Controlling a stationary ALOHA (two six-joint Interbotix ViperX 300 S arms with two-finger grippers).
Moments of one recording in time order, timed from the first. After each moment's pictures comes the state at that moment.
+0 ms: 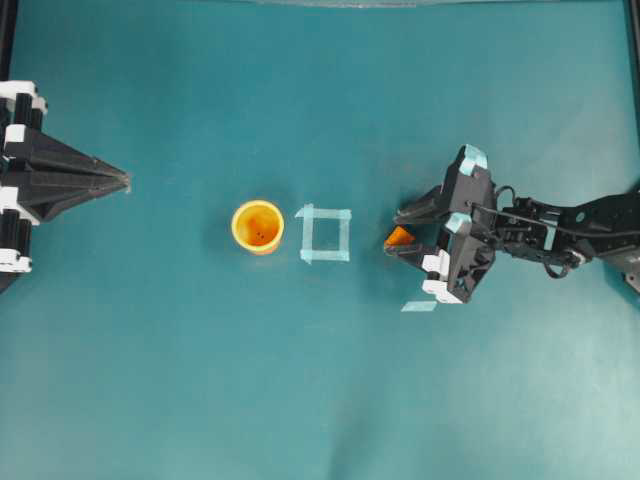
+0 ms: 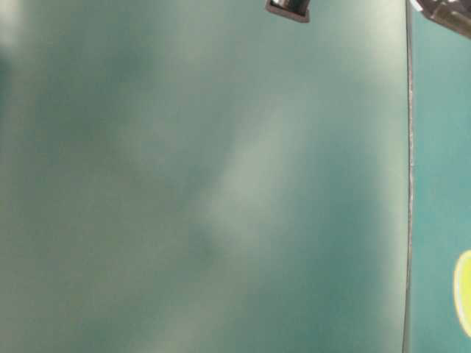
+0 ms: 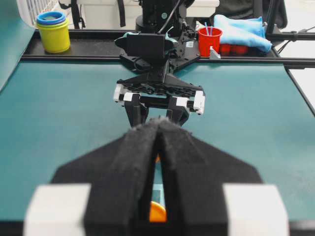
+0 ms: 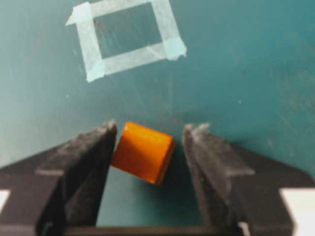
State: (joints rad) left arm 0.01 -0.95 1.16 0.01 -0.21 0.00; right arm 0.08 0.09 1.01 0.50 -0.51 -0.10
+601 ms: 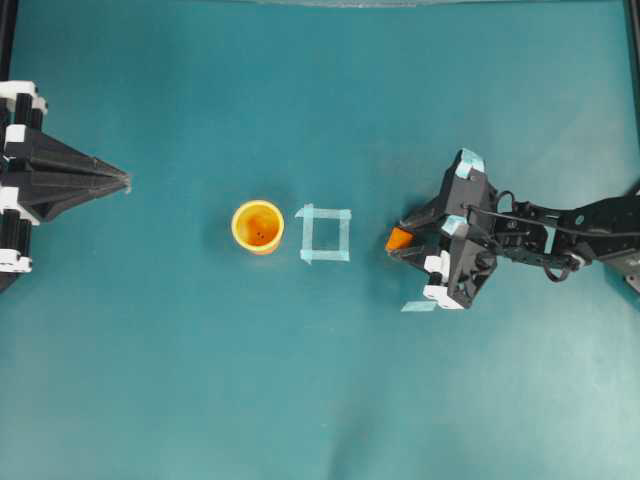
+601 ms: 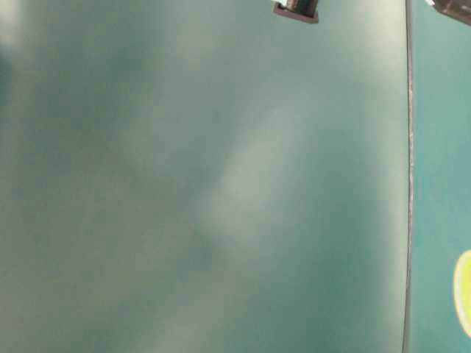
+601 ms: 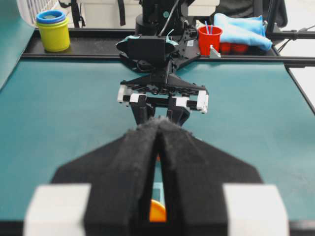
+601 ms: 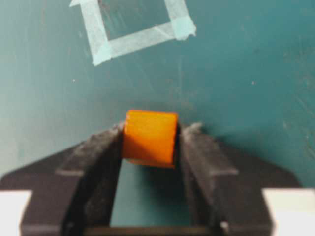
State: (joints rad) left arm 0.01 -0.95 1.16 0.01 -0.20 0.00; right arm 0.09 0.09 1.00 0.51 -0.47 -0.07
